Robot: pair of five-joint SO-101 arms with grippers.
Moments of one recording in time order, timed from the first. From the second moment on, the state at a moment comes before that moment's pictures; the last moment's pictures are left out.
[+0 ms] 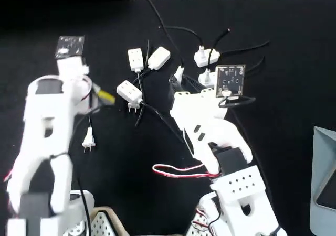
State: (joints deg) left arm -7.7 -18.9 26.7 67.5 -4.1; right arm -18.5 -63.0 65.4 26.5 -18.5
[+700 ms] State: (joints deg) left arm 4.5 32.0 -14.4 67.8 27.3; right arm -18.5 -63.0 65.4 26.5 -18.5
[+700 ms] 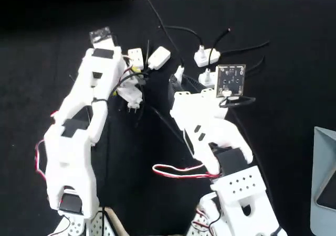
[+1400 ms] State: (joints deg) left arm 4.6 35.5 -34.5 93.5 4.5; right arm -18.5 -63.0 66.1 26.5 -18.5
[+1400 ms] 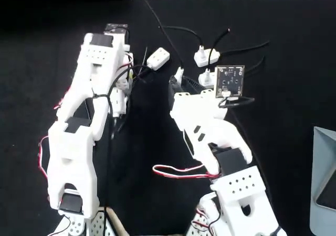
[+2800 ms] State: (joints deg) left arm 15.1 -13.2 40.8 61.8 -33.1; right arm -15.0 -63.0 66.1 26.5 -20.6
